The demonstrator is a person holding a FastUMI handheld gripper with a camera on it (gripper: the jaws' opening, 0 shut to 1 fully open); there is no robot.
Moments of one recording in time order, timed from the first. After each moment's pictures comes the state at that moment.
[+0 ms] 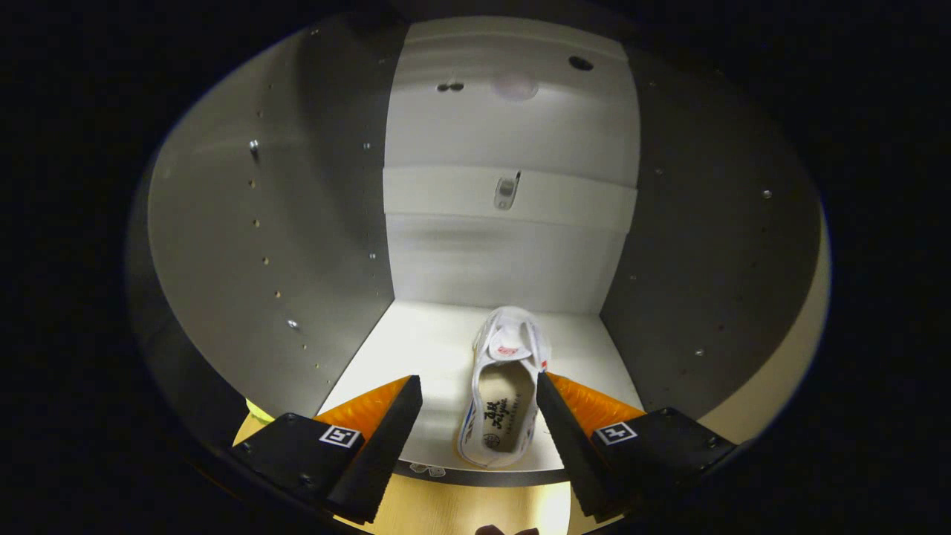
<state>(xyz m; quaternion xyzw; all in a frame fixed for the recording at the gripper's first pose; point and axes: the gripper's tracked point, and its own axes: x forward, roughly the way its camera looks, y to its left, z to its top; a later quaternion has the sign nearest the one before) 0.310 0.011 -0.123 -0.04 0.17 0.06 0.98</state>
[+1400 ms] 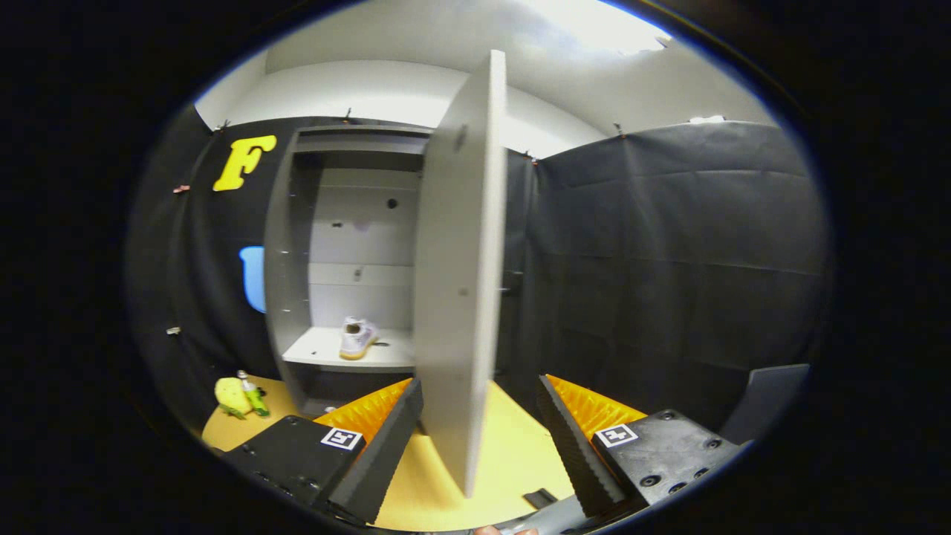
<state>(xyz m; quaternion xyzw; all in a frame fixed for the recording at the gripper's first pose) -0.120 -0.242 -0.047 -0.01 -0.01 -0.19 0.98</state>
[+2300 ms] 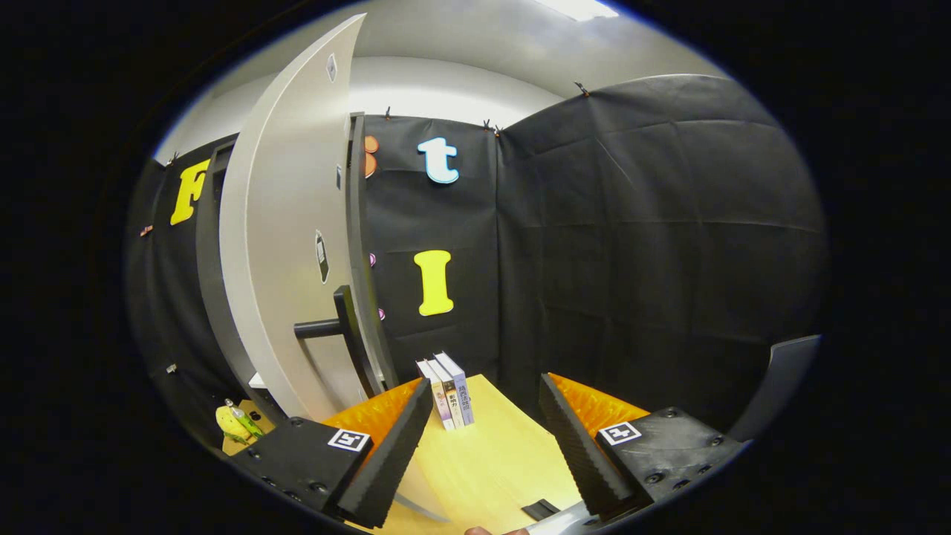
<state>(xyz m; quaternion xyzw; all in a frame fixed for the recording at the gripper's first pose) -0.033 -0.293 -0.045 0.04 0.02 -0.17 0.98</state>
